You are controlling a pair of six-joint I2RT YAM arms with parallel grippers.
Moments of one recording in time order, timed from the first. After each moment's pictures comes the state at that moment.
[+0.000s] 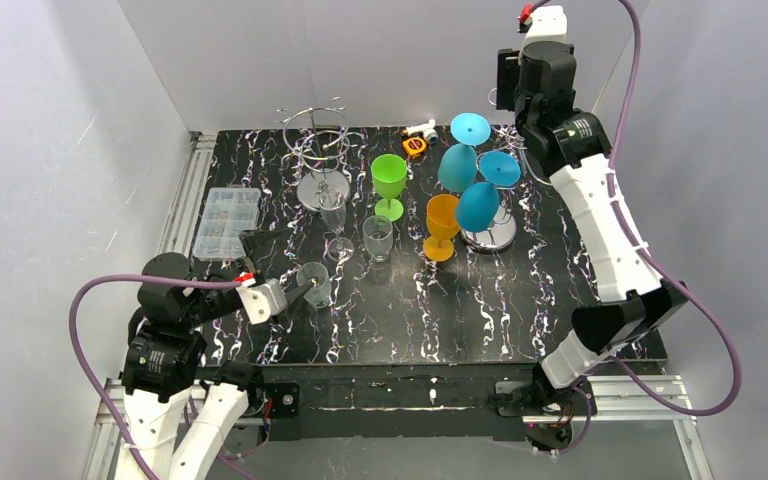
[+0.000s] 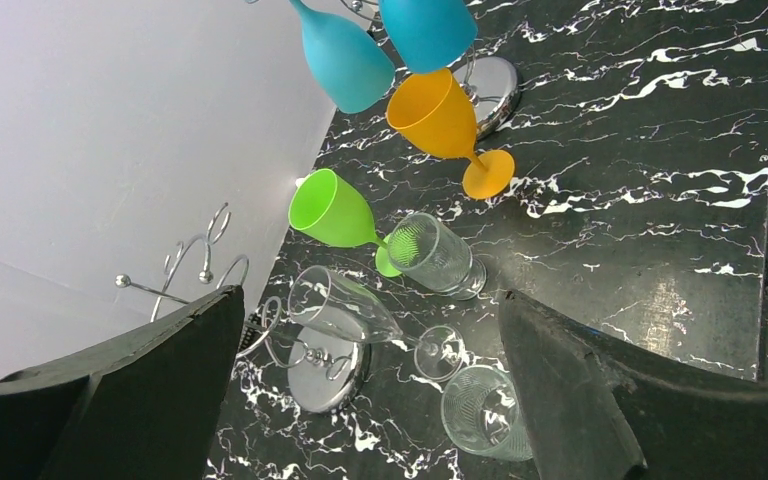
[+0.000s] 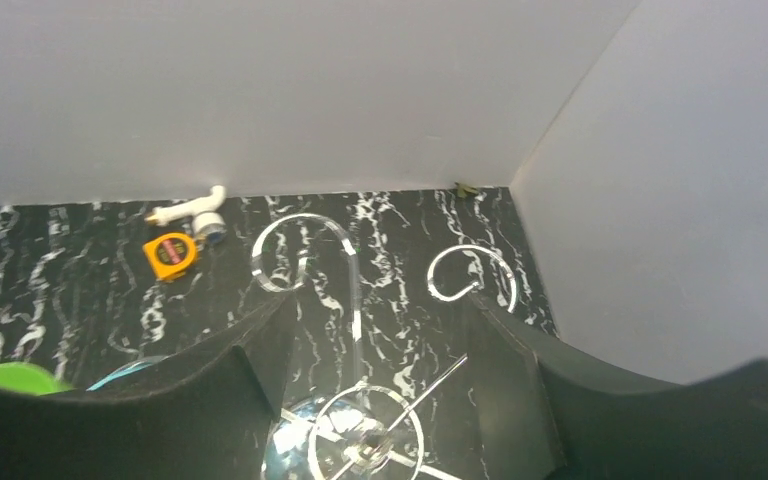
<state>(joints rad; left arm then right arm) -0.21 0.49 0.97 -0.63 0.85 0.81 0.43 1.59 1.99 -0.61 0.54 -0.05</state>
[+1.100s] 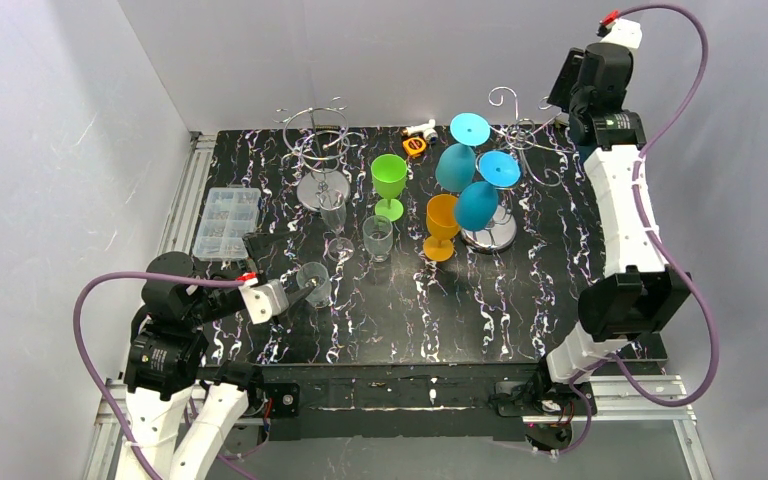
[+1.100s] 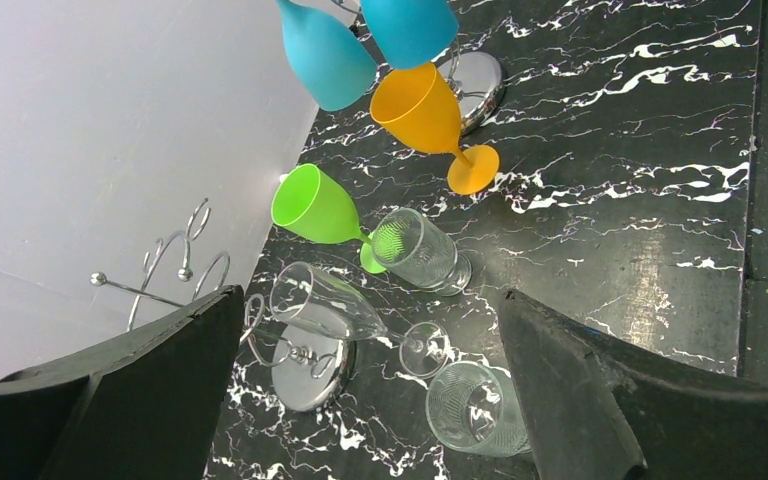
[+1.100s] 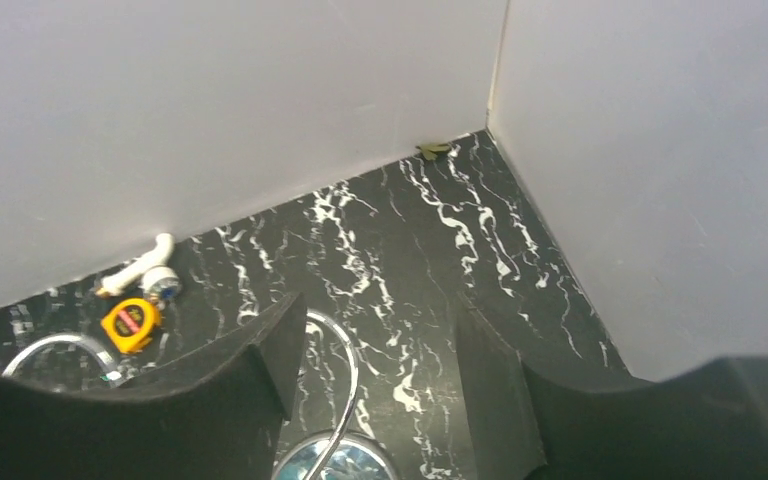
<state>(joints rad) -0.21 0.49 0.96 -0.65 0.87 0.81 0.06 1.66 1.88 -0.51 0.35 0.18</state>
